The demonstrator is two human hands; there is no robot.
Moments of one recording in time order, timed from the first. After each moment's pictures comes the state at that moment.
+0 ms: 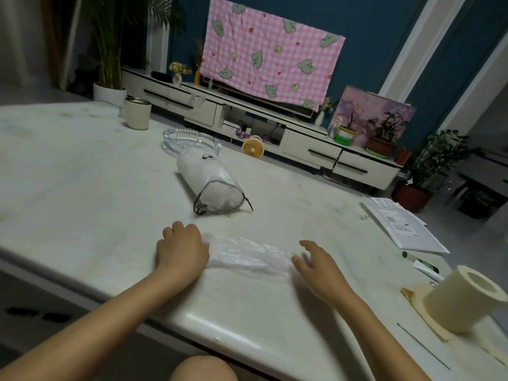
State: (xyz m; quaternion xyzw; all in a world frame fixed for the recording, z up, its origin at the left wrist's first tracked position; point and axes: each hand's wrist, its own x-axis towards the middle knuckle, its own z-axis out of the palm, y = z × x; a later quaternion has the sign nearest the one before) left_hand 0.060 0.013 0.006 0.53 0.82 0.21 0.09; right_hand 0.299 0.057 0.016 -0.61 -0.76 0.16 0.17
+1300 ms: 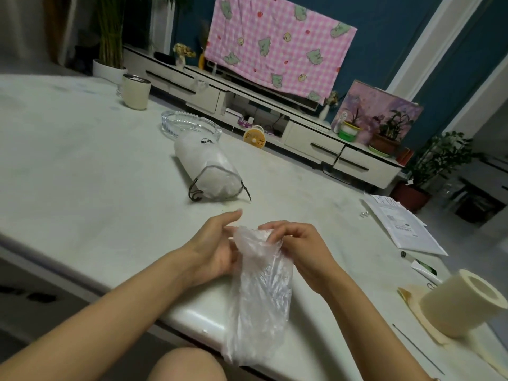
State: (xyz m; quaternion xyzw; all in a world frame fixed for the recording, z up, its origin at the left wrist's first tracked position) left_hand 0.097 0.021 0.013 0.25 0.38 0.49 0.74; right_hand 0.256 0.044 0.053 -0.44 -0.67 0.49 0.34
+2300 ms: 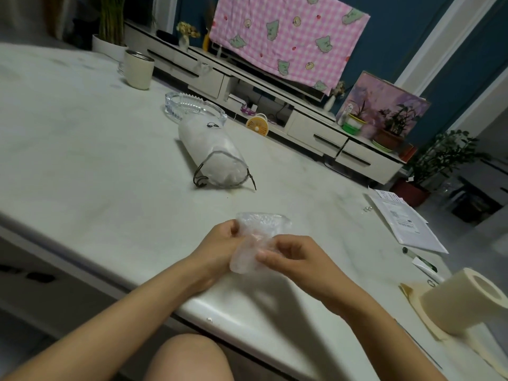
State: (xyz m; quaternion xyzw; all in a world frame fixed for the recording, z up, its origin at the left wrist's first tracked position) left_hand 0.111 0.006 -0.011 0.36 0.43 0.56 0.60; right_hand 0.260 0.014 0.050 -0.41 -0.79 0.42 0.19
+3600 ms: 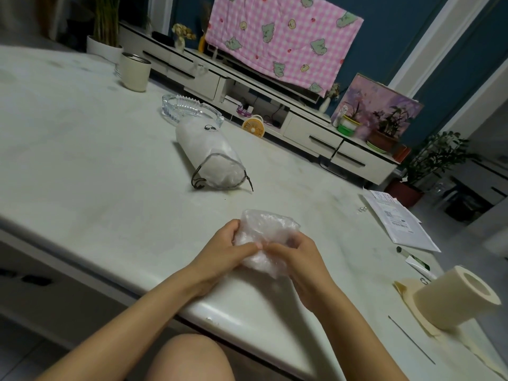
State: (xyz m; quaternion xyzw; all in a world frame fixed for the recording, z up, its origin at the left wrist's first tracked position) left_hand 0.113 0.001 -0.014 0.43 0.43 0.57 0.55; right_hand 0.252 0.024 0.027 -0.53 -0.59 0.48 0.36
